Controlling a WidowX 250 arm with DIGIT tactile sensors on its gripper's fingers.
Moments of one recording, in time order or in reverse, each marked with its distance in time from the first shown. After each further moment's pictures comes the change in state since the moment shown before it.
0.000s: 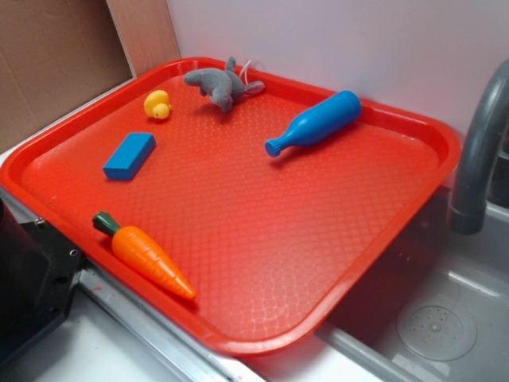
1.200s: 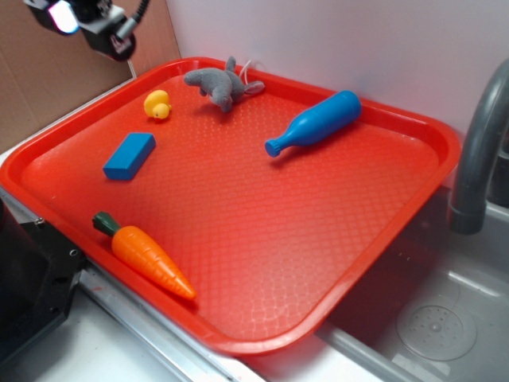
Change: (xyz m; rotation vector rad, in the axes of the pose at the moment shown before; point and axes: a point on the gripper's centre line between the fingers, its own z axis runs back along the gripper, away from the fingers) arm 0.070 0.075 -0.100 0.174 -0.147 0.086
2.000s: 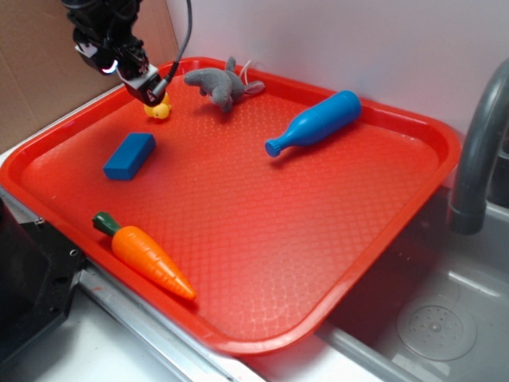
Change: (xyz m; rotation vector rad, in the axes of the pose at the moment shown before) arm 0.023 0.035 -0.081 0.102 -0.044 -0.056
